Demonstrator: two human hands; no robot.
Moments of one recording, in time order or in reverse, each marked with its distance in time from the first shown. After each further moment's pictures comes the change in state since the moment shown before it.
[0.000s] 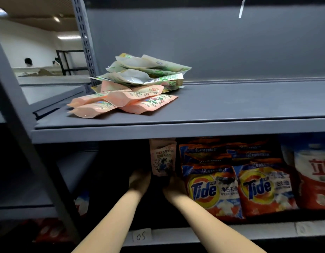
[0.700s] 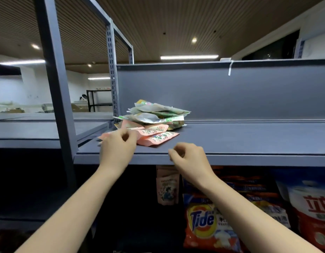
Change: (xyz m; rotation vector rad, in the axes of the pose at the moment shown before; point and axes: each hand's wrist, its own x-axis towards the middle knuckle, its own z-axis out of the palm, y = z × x) left_hand -0.132 0.090 -0.207 -0.340 0.747 0.414; right_hand -0.125 -0.141 -0.179 -0.062 0.282 -0.647
